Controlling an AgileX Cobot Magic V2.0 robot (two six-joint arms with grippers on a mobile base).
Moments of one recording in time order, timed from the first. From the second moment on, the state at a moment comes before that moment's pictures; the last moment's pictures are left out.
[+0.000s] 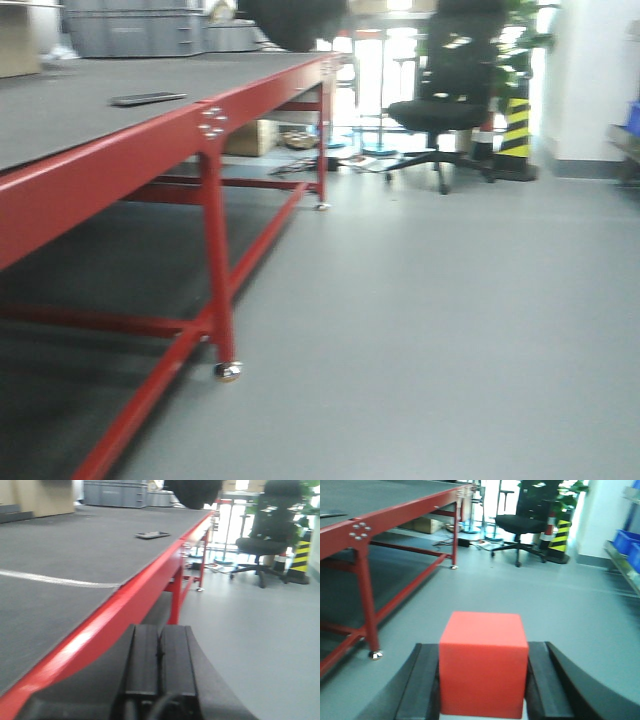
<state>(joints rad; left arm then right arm) 0.00 -0.02 0.03 -0.02 0.02 -0.02 0.02 0.34 -0.35 -0.03 0.18 0.01</state>
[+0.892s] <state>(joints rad) 0.00 -0.02 0.03 -0.02 0.02 -0.02 0.02 0.34 -0.35 -0.03 0.18 0.01</state>
